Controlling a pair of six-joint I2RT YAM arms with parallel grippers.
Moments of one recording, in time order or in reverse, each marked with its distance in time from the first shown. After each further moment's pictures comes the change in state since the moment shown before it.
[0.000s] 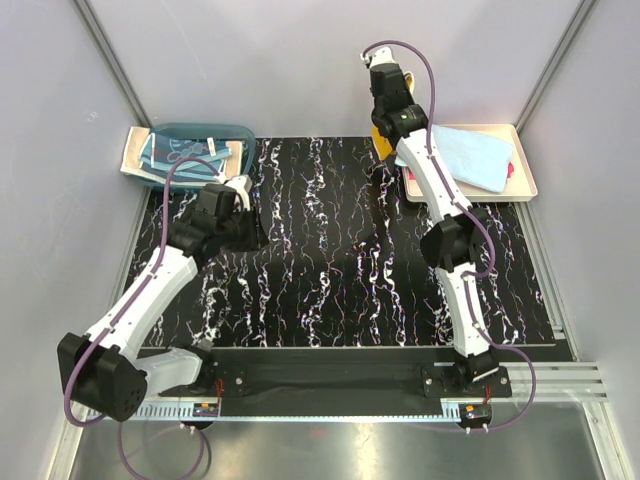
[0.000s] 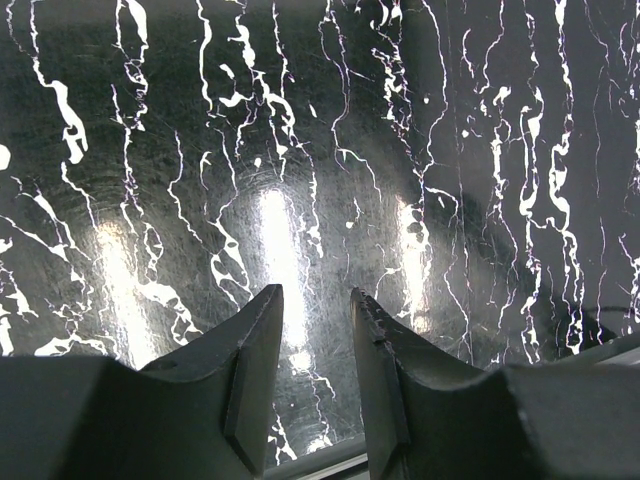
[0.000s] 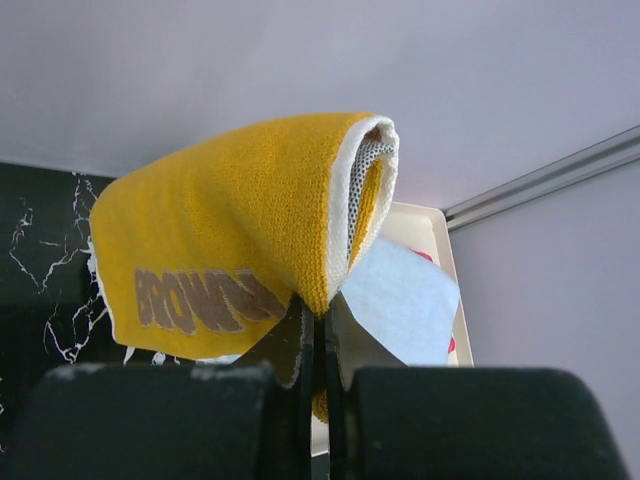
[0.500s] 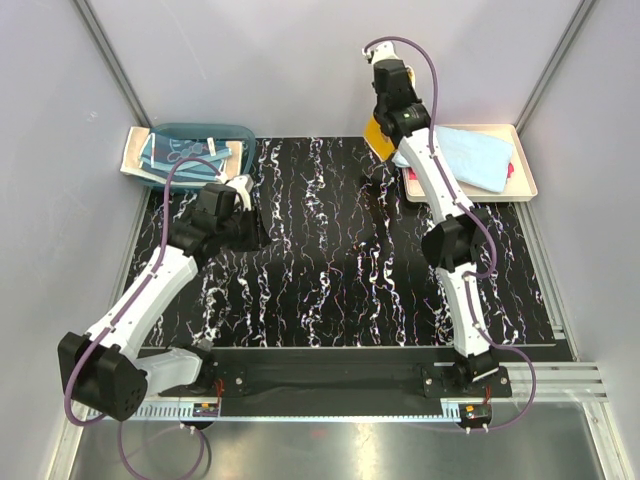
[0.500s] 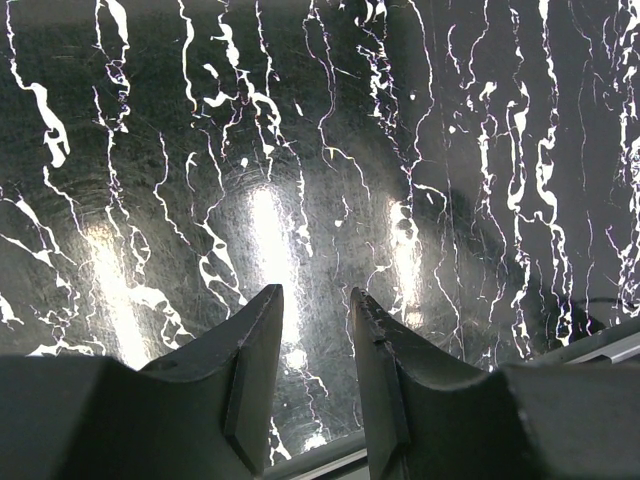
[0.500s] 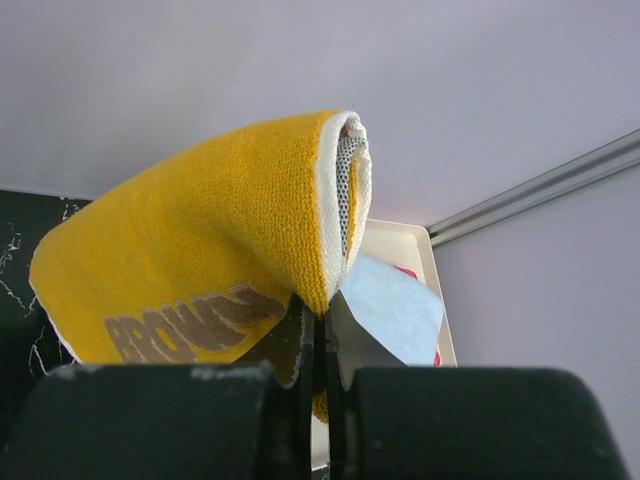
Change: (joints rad) left arm 0.003 0.006 0.000 0.009 0.031 0.001; right arm -0.007 -0.013 0.012 0.053 0.001 -0.046
